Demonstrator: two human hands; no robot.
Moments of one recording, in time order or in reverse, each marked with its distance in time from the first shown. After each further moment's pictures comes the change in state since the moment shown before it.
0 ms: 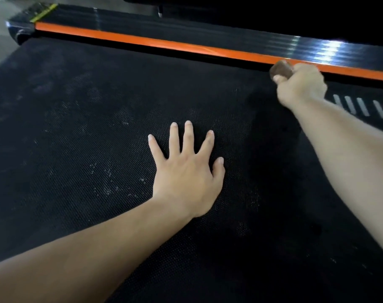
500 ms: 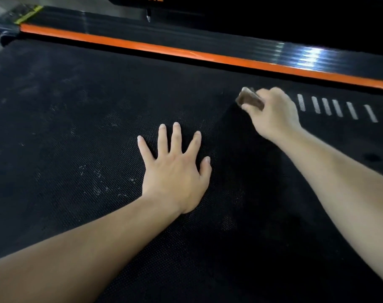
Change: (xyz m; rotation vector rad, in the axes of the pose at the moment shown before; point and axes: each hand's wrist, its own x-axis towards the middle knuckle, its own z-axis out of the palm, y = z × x) left_hand 0.000 0.001 -0.002 0.022 -0.011 -0.009; right_hand -0.062 0.018 -0.006 -0.055 -0.096 -0.366
